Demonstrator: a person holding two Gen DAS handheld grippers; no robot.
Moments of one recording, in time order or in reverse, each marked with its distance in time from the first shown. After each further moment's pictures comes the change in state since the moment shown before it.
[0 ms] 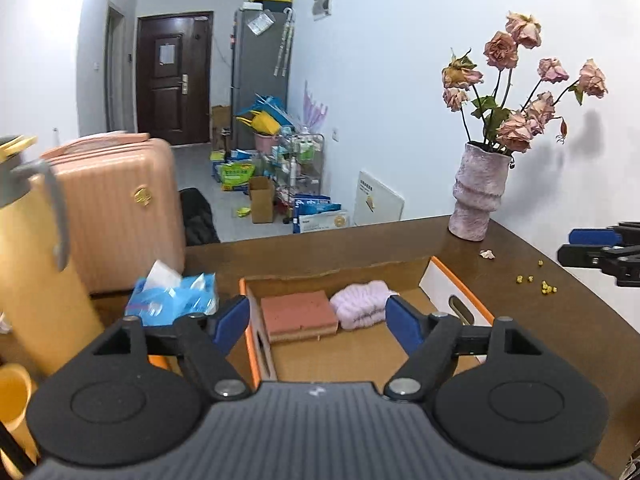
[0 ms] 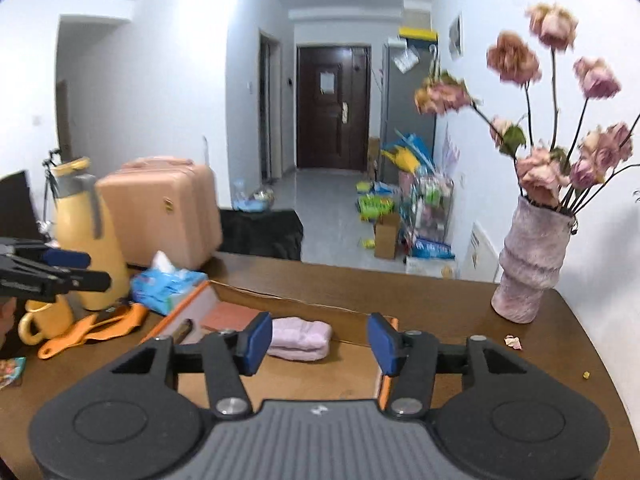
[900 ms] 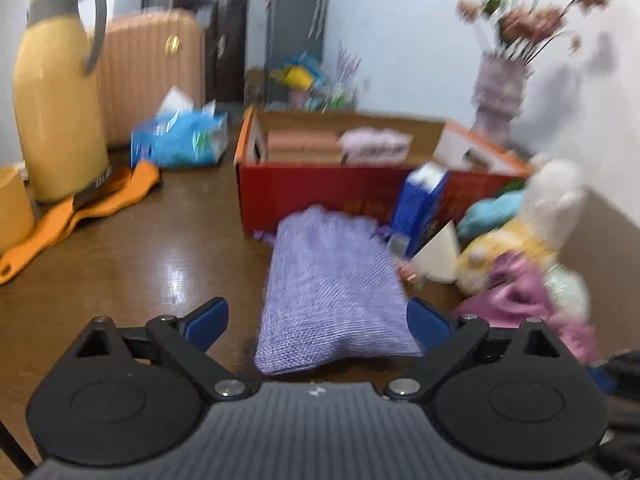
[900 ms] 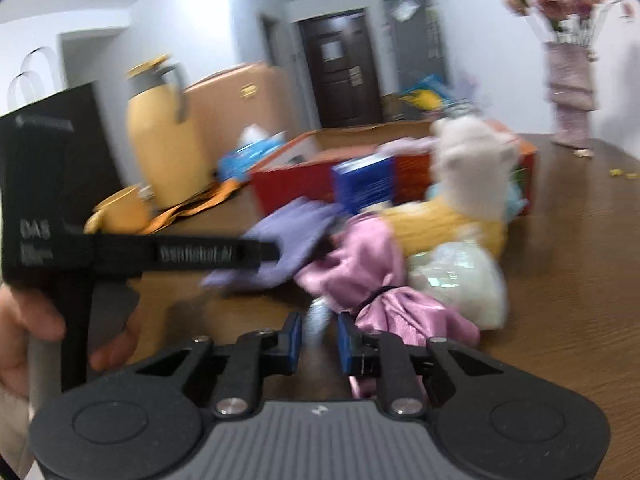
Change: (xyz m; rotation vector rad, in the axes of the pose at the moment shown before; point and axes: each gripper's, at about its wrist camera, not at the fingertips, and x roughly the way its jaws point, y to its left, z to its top) left arm 0.021 -0.033 -0.196 -0.067 0.120 0.115; right arm -0.022 0.143 -0.236 0.191 0.076 0.076
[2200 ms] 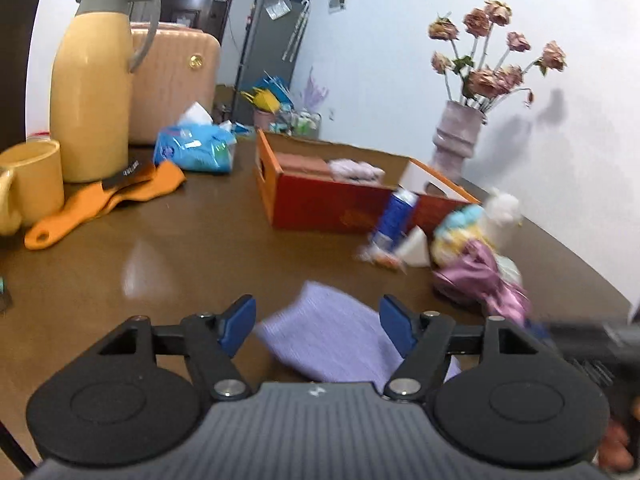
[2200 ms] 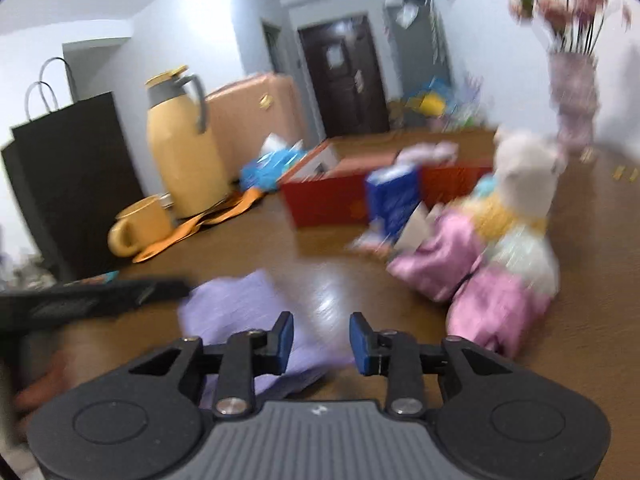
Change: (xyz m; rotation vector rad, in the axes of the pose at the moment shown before) left arm -0.084 0.077 -0.037 -0.062 -0.111 -0.193; right arm -0.013 0.031 -0.002 0.038 0.031 0.086
